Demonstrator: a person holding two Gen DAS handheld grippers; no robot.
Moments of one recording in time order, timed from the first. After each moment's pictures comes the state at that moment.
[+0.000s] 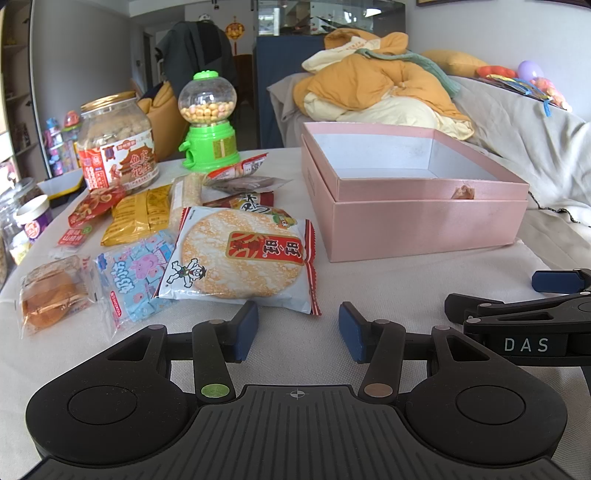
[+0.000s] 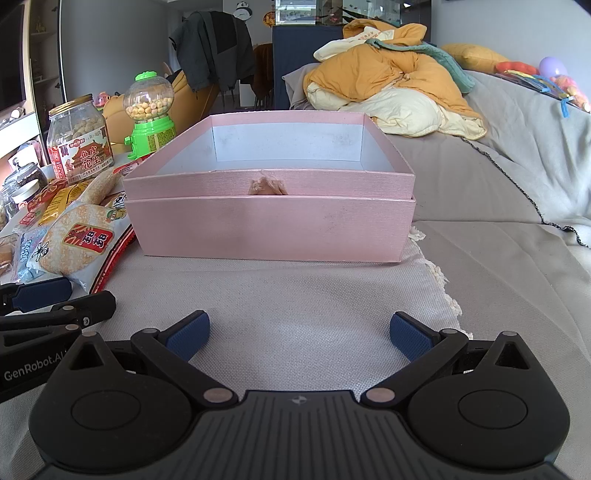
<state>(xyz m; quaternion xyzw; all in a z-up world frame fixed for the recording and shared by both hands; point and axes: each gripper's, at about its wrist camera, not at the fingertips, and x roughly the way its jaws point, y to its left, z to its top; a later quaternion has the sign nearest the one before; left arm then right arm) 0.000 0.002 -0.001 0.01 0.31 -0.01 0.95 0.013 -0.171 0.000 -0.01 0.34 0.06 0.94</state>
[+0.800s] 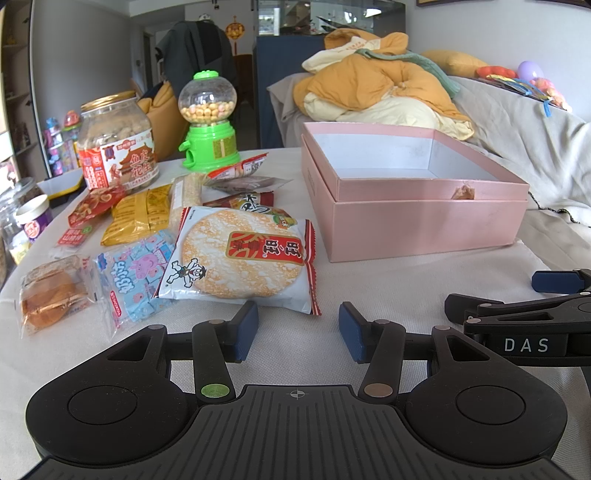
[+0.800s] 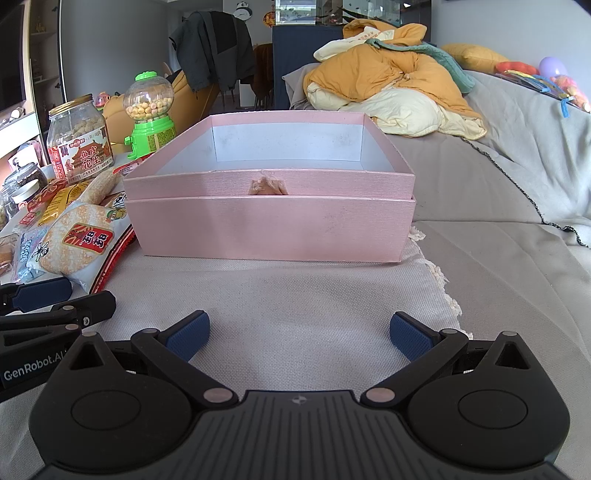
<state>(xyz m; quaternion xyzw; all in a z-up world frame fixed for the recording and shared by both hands) 0.001 0.001 -0.001 0.01 0.31 -0.01 0.95 0.013 -0.171 0.000 -0.01 0.34 0.06 0.94</state>
